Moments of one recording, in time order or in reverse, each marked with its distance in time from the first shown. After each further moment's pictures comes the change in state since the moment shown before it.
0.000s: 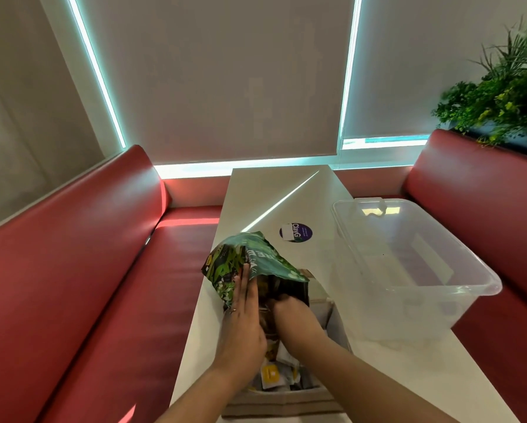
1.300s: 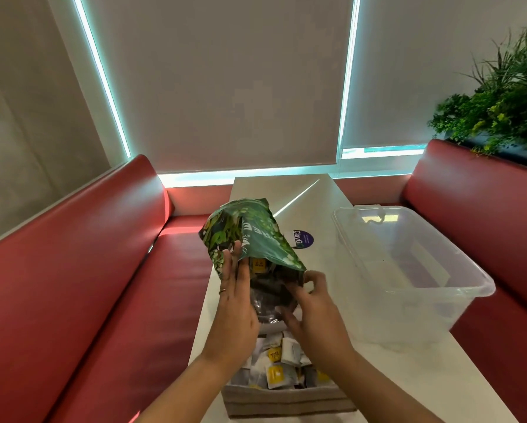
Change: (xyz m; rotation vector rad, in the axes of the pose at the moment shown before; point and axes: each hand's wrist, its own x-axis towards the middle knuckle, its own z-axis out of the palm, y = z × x) left_hand 0.006 0.018 -0.049 -0.049 0.213 0.165; right_hand -0.056 -0.010 -0.043 0.359 0.494 0.092
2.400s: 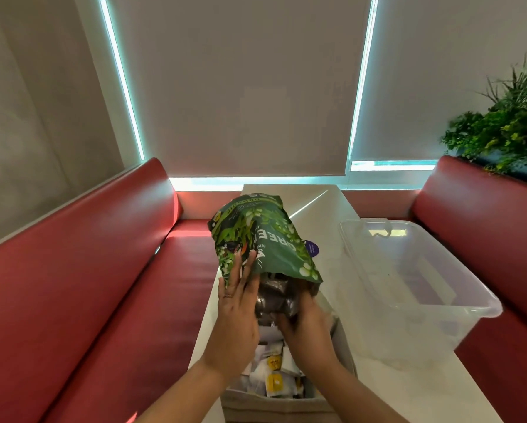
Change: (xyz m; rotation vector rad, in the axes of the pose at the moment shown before) left_hand -0.002 -0.005 -0.003 0.160 0.032 0.127; right_hand 0.004 -0.008 0.022 0.352 0.044 0.110
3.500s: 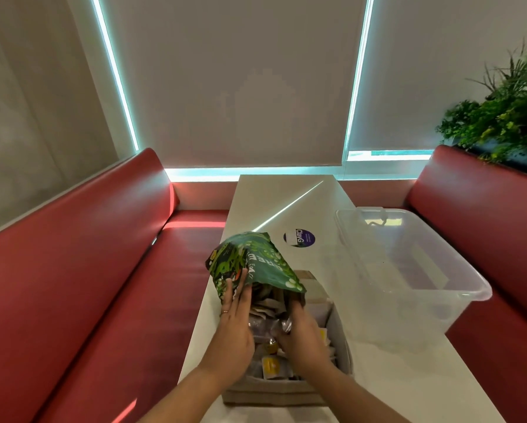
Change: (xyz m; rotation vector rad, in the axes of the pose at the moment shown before) left_hand -0.039 -0.010 0.019 -0.111 -0.288 -0.238; right_hand -0.021 0.039 0.018 -0.146 -0.173 0.140
